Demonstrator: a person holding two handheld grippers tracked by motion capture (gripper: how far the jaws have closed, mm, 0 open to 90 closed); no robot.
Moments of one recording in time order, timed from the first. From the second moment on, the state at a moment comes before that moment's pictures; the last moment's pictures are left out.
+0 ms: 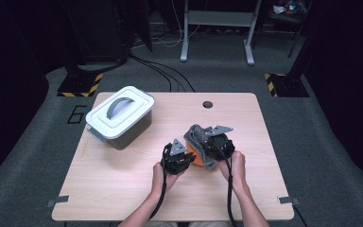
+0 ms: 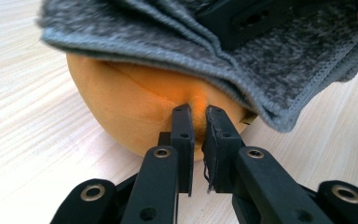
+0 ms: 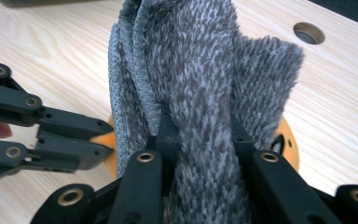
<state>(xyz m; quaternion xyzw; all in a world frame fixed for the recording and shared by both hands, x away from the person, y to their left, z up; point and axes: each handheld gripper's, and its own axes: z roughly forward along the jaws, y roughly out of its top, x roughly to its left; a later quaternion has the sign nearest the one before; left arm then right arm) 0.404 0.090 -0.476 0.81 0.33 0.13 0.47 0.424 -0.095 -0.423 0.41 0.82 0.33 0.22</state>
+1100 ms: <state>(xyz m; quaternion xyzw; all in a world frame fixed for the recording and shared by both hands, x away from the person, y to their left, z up) 0.399 0.082 -0.479 0.83 0.31 0.18 0.43 0.442 -0.171 -0.461 0.52 0.77 0.33 0.18</state>
